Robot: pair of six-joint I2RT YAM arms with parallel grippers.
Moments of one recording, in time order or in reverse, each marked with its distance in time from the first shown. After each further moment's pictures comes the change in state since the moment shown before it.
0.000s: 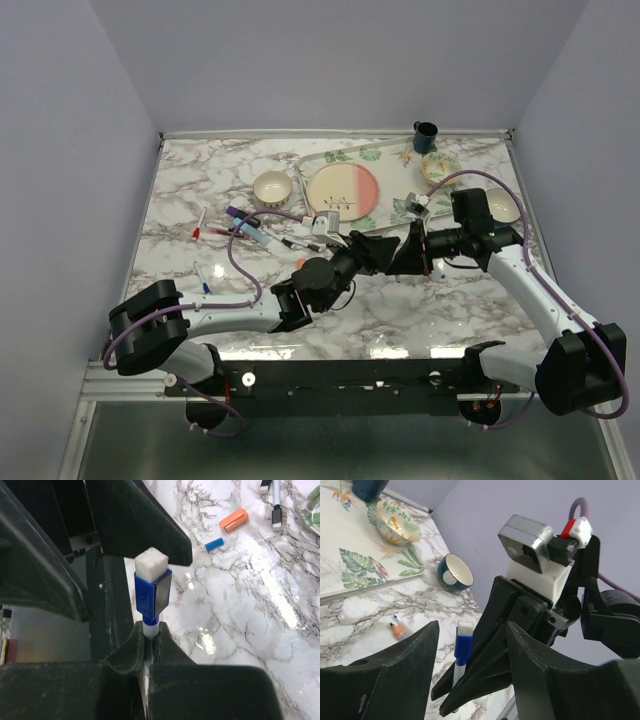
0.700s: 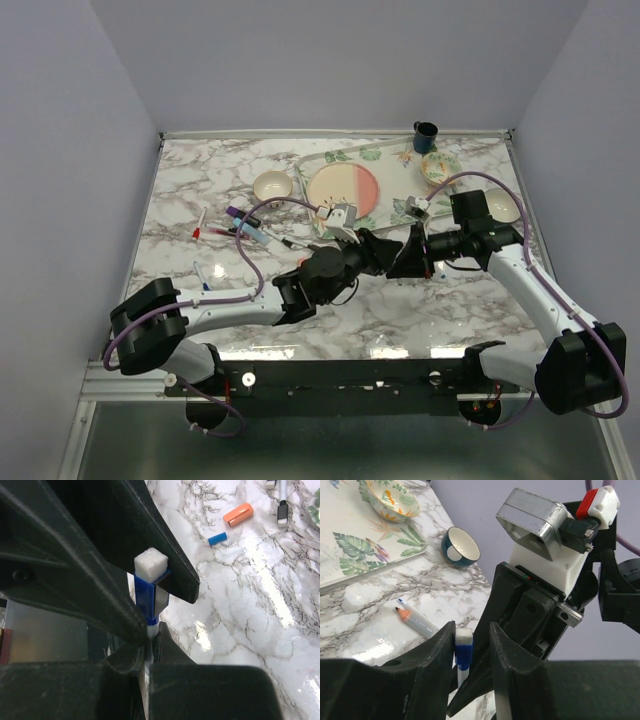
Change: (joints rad) left arm 0.030 -0.002 0.079 -0.177 0.148 0.033; right arm 0.000 0.008 0.012 -0.089 -0.009 -0.117
